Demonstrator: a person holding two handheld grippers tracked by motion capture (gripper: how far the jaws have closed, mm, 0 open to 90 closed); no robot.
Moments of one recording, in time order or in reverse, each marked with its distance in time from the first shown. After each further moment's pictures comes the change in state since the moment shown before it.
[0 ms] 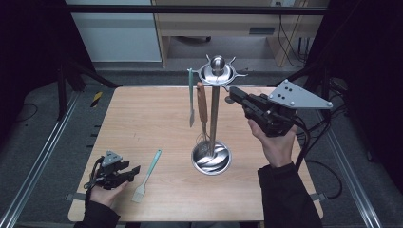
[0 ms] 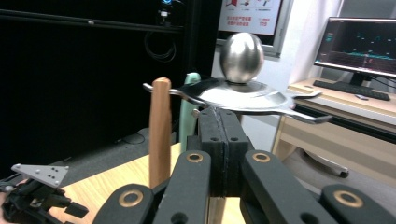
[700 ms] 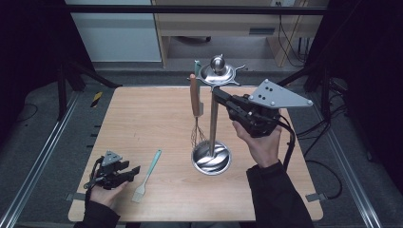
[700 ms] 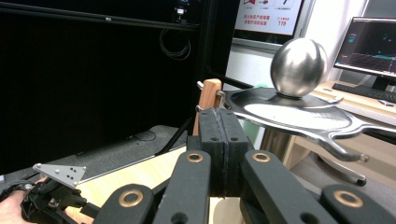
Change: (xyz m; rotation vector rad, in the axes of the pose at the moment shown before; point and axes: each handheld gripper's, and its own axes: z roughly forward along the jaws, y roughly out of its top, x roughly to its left) left arm 0.000 0.000 0.000 0.006 0.001 -0.003; right arm 0.020 0.005 0.021 0.009 0.052 -0.019
